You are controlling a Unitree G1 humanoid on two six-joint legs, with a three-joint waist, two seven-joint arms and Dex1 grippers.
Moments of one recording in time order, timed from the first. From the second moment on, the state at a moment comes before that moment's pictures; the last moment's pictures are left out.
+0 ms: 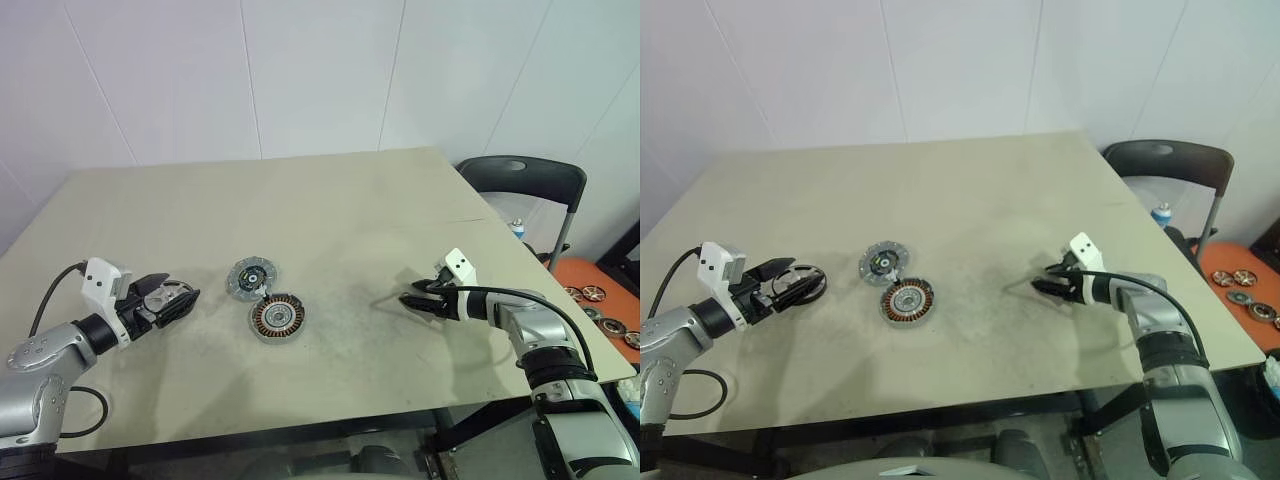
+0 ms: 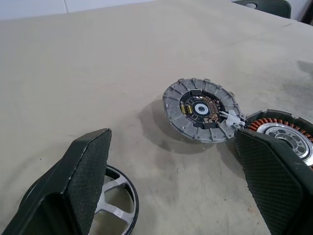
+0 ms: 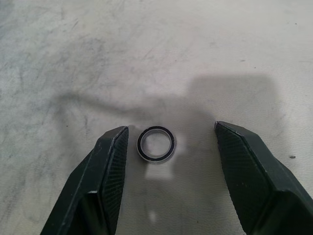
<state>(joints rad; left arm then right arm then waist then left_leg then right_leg) 0.06 0.69 0.37 -0.12 -0.56 0.45 -0.80 -0.47 -0.57 0.03 0.58 0.14 0.34 1.01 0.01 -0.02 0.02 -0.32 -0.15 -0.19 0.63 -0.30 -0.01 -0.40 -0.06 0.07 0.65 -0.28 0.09</state>
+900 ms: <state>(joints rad) 0.04 0.69 0.37 -0.12 -0.55 0.45 -0.80 -0.46 -0.56 0.05 0.59 0.09 0.24 1.03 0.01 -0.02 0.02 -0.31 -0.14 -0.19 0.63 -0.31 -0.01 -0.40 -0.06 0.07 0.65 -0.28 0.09</state>
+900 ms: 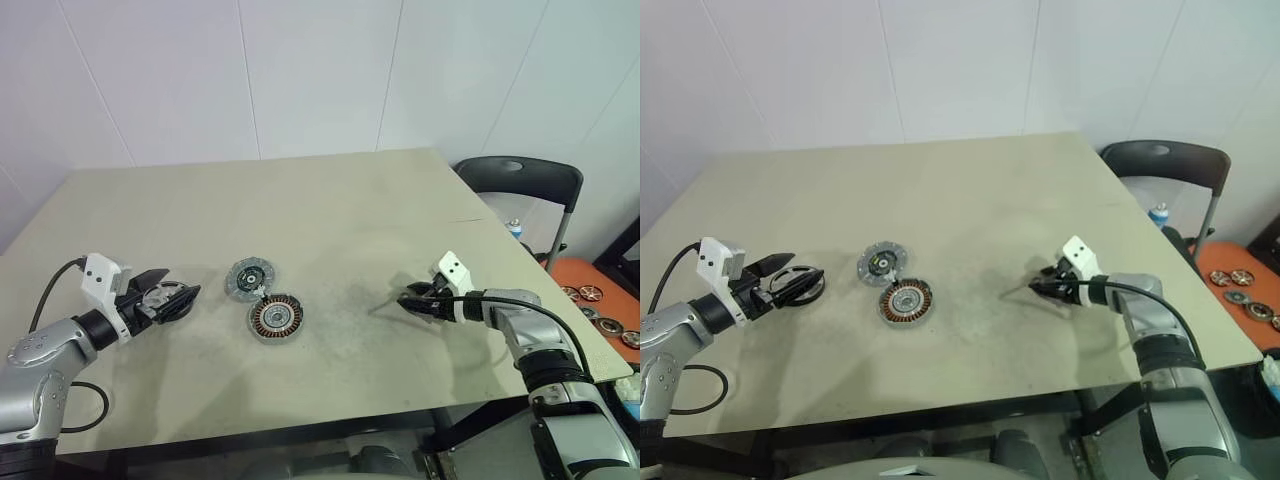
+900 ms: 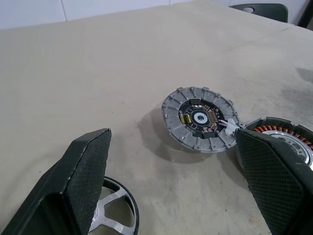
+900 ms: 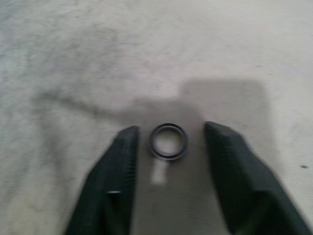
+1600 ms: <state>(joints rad) 0.03 0.69 0.37 -0.12 -0.56 0.45 -0.81 -0.47 -0.54 0.07 0.59 0.09 0.25 1.01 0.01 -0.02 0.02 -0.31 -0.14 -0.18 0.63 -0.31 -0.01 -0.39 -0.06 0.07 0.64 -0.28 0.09</state>
